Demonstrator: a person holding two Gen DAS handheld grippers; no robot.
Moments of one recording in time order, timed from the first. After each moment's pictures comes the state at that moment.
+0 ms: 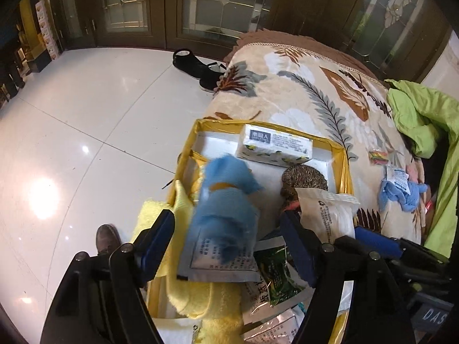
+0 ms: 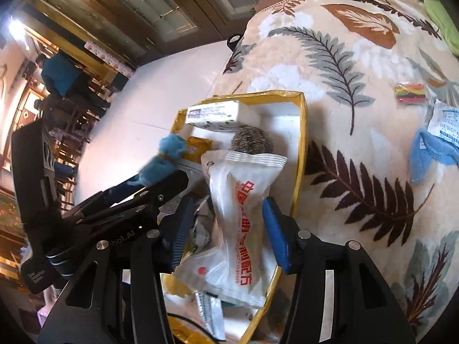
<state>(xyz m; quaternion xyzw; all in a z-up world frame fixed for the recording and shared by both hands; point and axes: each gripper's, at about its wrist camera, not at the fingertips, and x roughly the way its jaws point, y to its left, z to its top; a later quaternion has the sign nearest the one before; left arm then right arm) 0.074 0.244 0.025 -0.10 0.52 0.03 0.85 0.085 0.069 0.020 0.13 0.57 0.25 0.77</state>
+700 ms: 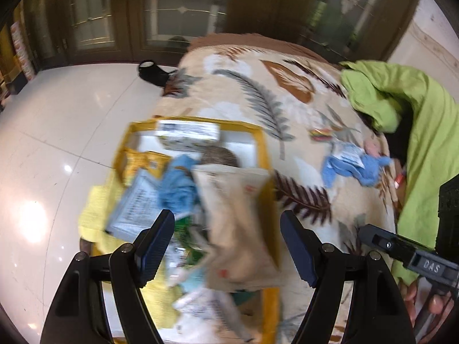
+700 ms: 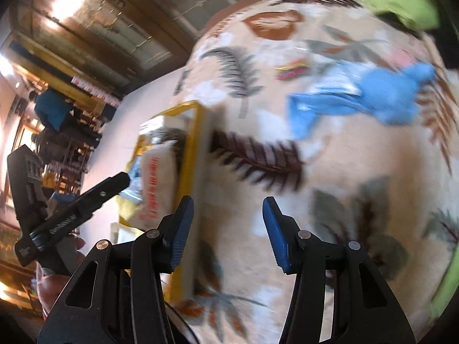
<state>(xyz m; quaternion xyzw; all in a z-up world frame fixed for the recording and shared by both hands) 0.048 0.161 0.050 -0.08 0.51 -0.05 0.85 0.035 -0.078 0.027 0.19 0.55 0.19 0.79</state>
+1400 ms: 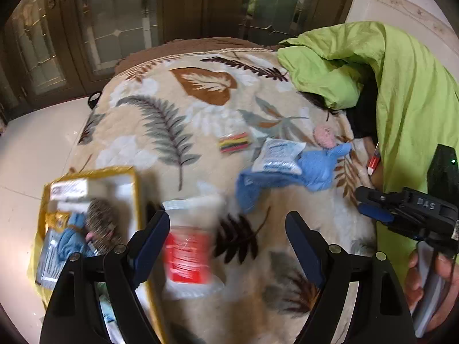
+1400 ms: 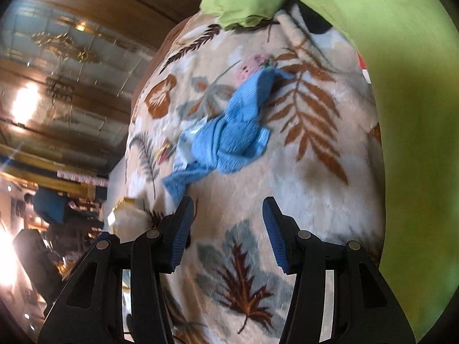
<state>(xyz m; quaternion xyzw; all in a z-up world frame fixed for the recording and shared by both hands) 0.091 0.030 0.056 0.00 0.50 -0.12 0.86 0.053 -0.246 0.009 0.36 0.51 0.05 0.78</state>
